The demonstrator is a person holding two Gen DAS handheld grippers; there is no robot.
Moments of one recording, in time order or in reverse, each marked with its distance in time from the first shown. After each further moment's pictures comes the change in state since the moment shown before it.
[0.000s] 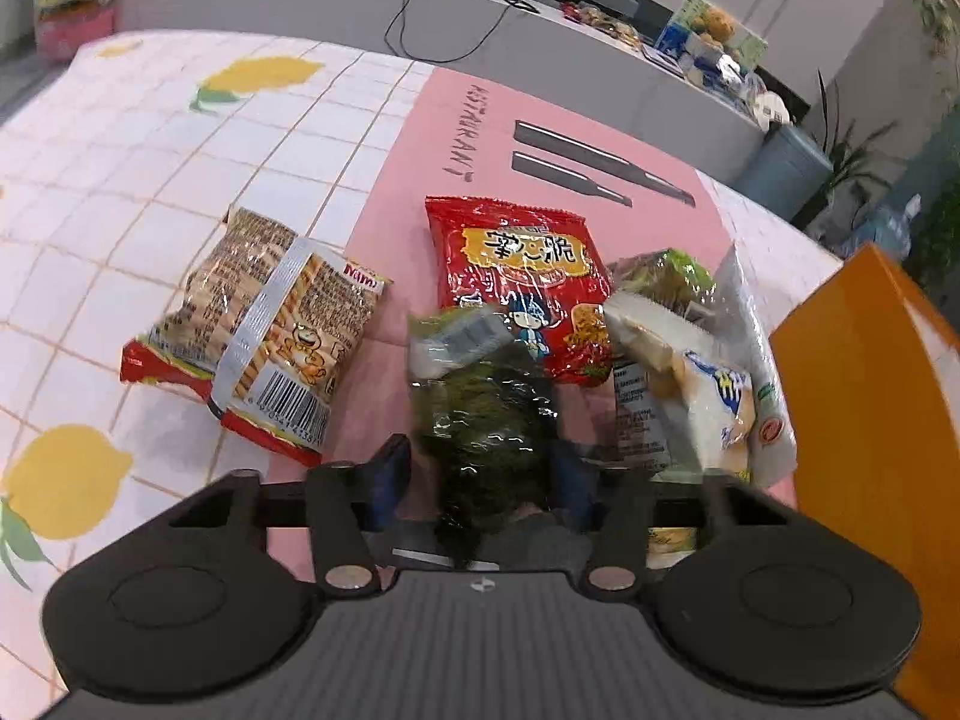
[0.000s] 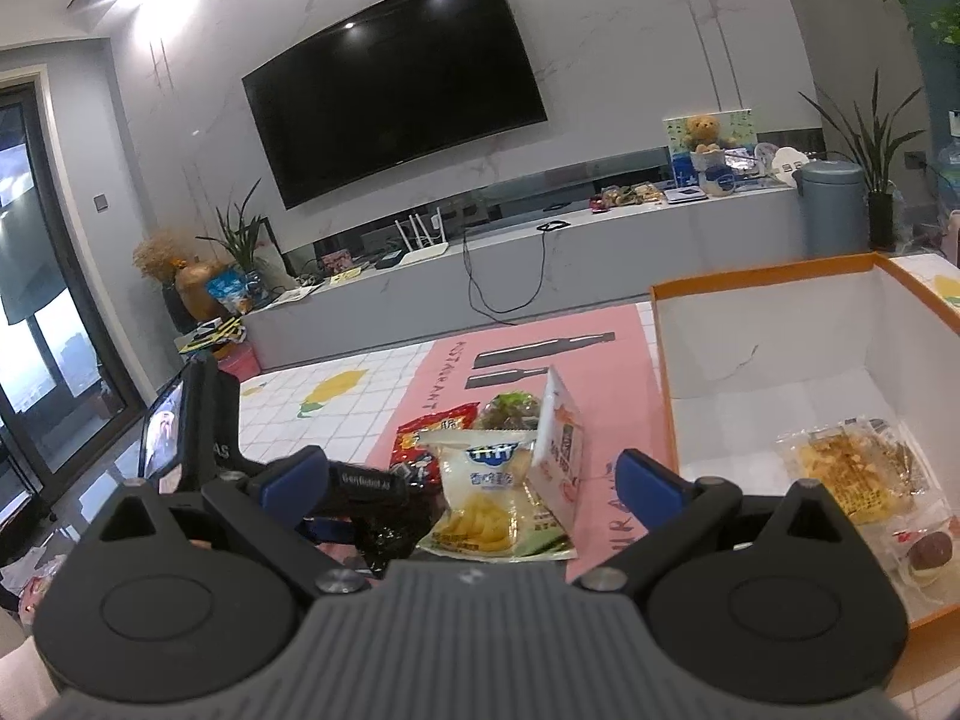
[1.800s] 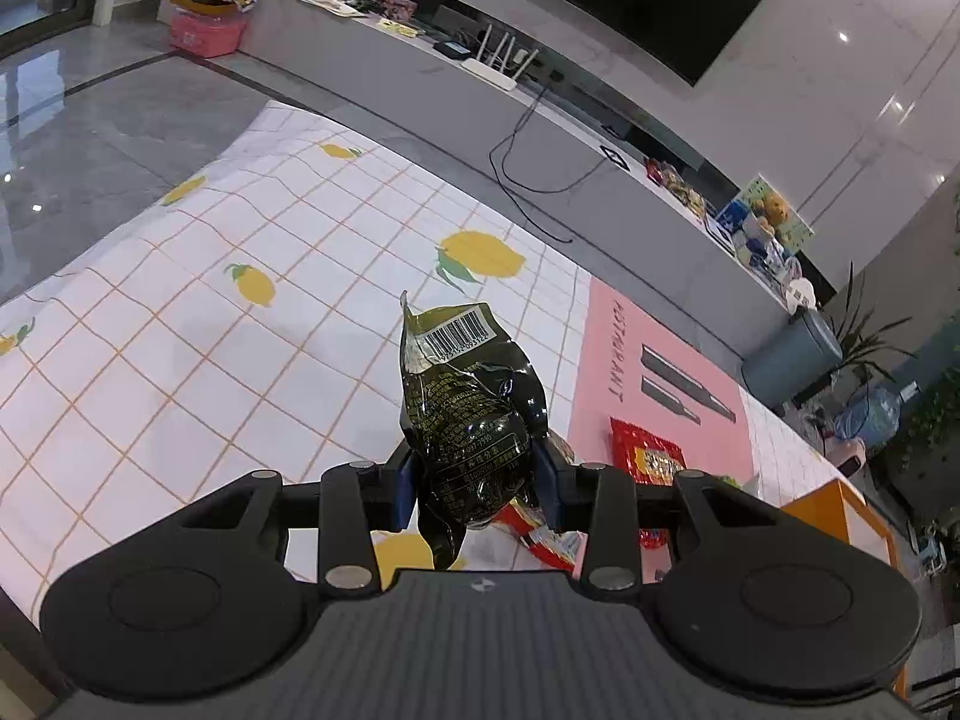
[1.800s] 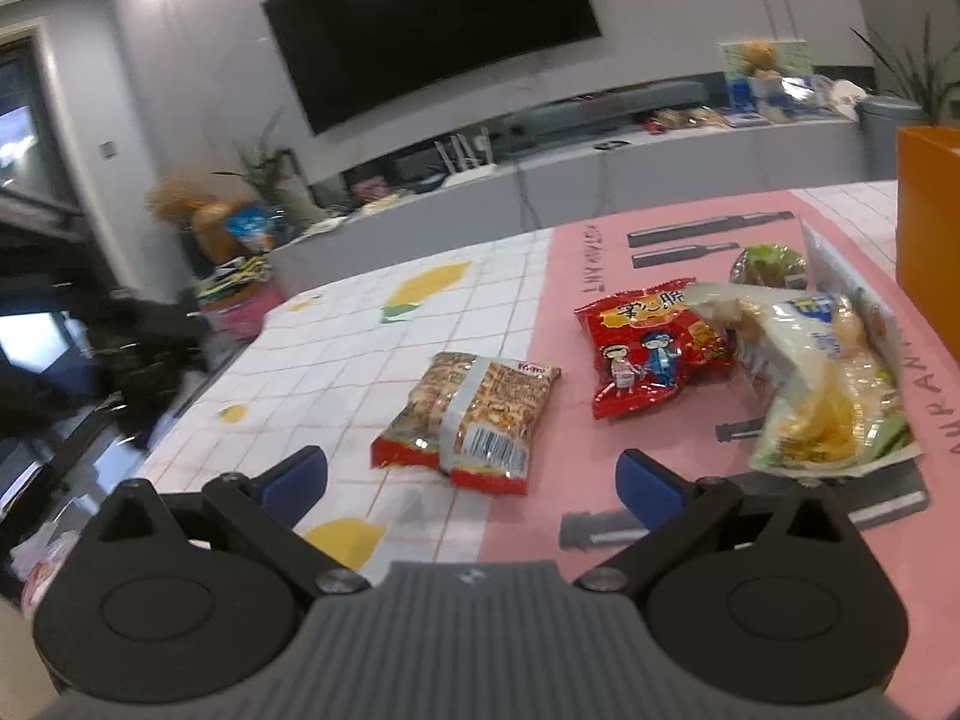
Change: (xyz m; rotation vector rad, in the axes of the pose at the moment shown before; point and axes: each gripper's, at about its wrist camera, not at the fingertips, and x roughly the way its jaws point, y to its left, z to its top) left arm -0.142 0.161 0.040 -0.277 -0.192 -0.033; right arm 0.163 0.141 -0.074 0.030 0.120 0.016
